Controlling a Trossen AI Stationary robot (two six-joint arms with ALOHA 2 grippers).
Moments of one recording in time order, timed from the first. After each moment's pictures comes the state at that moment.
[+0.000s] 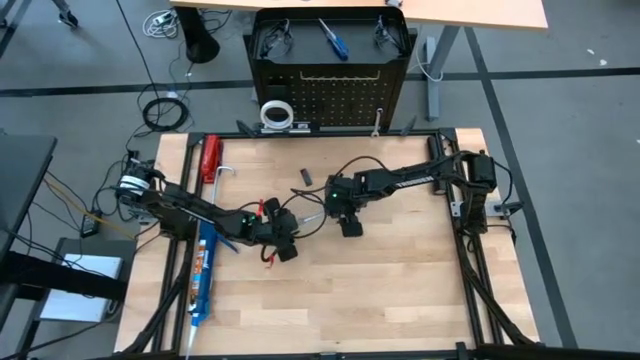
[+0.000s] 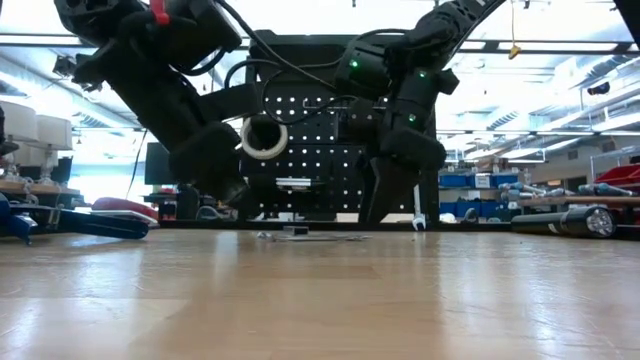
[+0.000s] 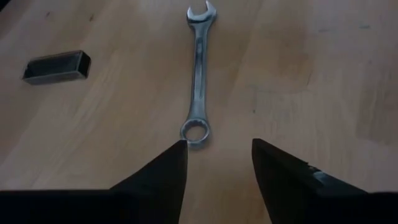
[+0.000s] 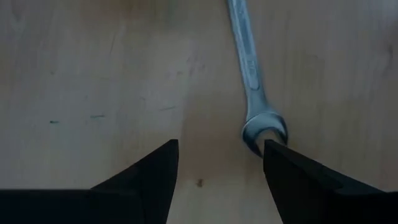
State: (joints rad) left arm -0.21 1.60 0.71 -0.03 -0.50 -0.35; right arm -0.13 1.88 1.19 -0.49 -0.11 -0.23
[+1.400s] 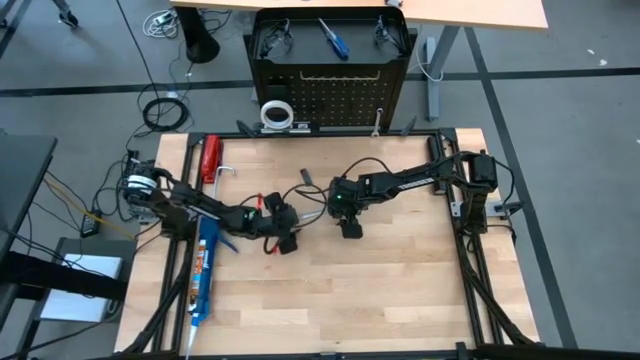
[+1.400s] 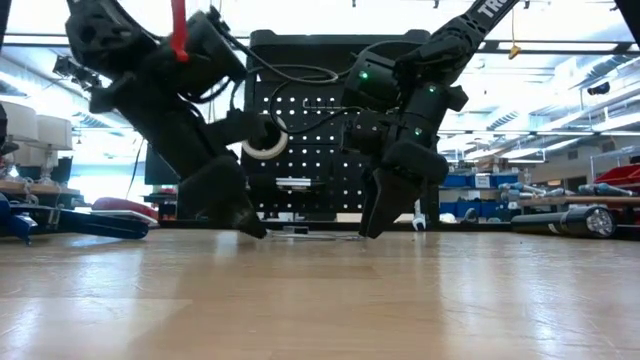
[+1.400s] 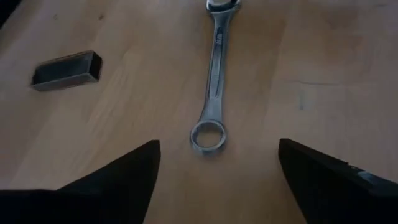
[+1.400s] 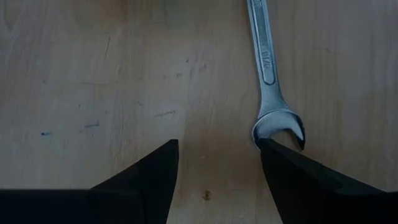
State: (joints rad) left arm -0.12 1.66 0.64 0.14 -0.48 -0.21; right arm -0.14 1.88 1.08 -0.33 -0.14 -0.18
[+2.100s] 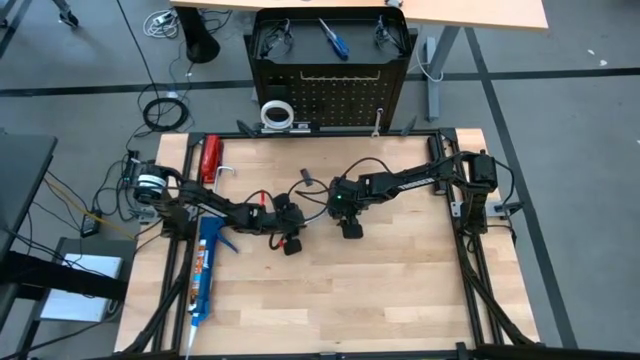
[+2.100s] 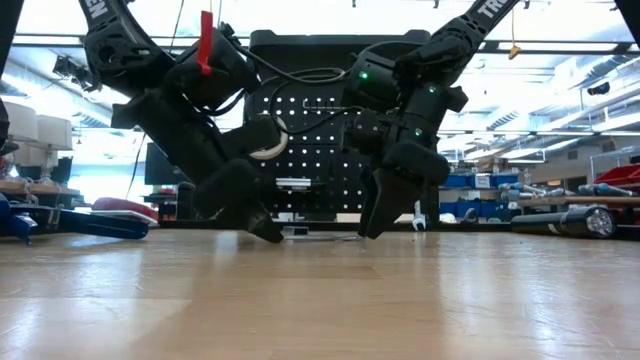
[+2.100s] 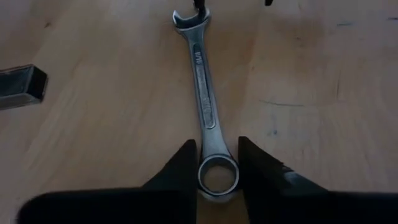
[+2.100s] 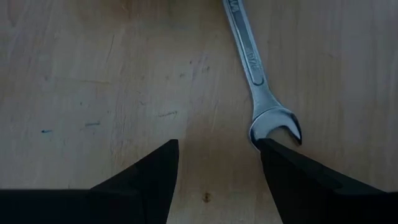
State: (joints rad) left arm -0.06 1.76 0.65 0.25 -0.32 -0.17; right arm -0.14 1.88 1.08 -0.32 -0.14 -0.20
